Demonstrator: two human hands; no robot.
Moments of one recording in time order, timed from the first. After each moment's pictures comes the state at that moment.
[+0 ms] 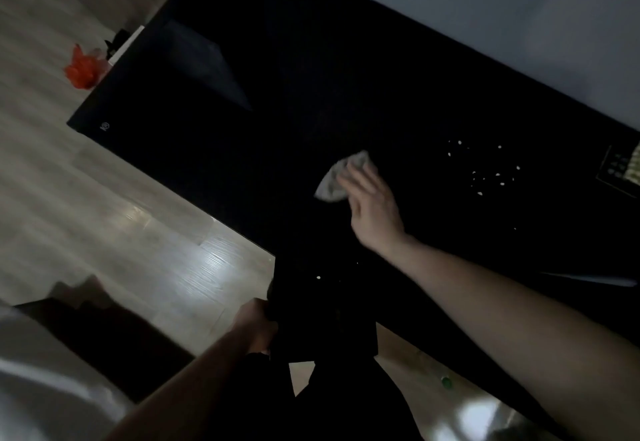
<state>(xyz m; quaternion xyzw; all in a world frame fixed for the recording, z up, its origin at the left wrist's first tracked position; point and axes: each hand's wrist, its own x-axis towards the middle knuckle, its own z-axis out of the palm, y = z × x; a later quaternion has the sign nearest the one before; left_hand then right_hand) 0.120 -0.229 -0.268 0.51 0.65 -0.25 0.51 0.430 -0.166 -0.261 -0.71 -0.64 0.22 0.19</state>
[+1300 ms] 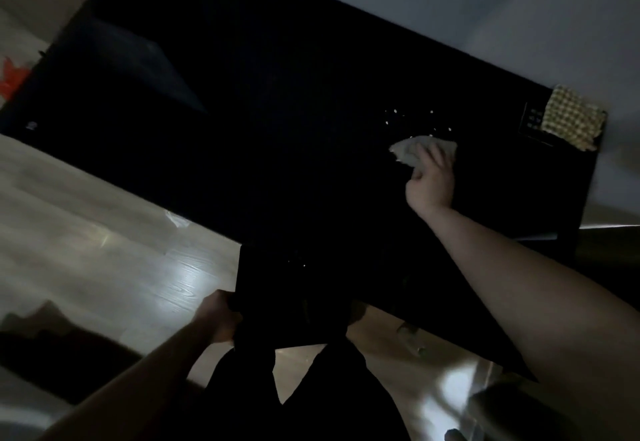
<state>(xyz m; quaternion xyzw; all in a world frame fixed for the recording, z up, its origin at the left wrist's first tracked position) 0.131 -0.249 -0.265 0.57 0.63 -0.26 0.46 0.584 -0.265 -0.267 -0.90 -0.39 0.14 0.15</state>
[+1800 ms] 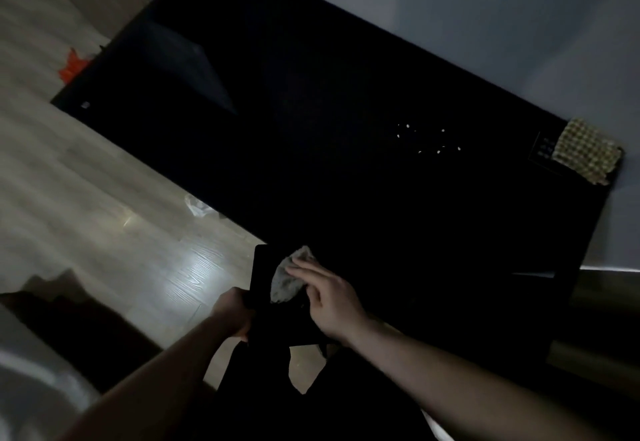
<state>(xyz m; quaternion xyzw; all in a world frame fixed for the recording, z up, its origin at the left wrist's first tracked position) 0.158 -0.296 -0.249 0.54 0.66 -0.23 0.46 0.378 -0.368 -0.220 -0.64 -0.59 0.45 0.22</state>
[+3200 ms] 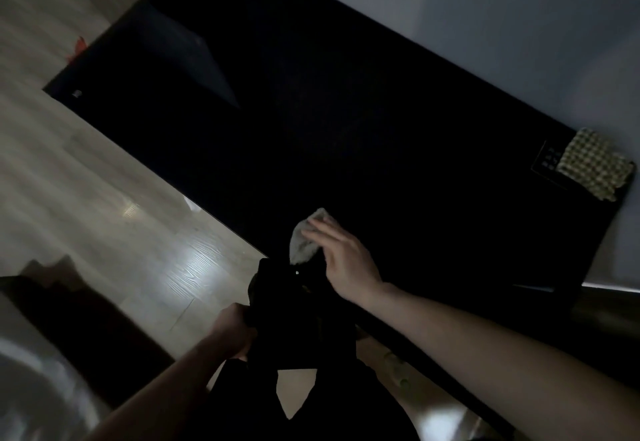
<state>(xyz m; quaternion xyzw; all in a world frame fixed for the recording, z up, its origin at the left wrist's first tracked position) 0.185 -0.332 -0.259 0.55 0.65 -0.25 0.47 0.457 -0.318 -0.243 -0.62 -0.65 0.37 0.23</state>
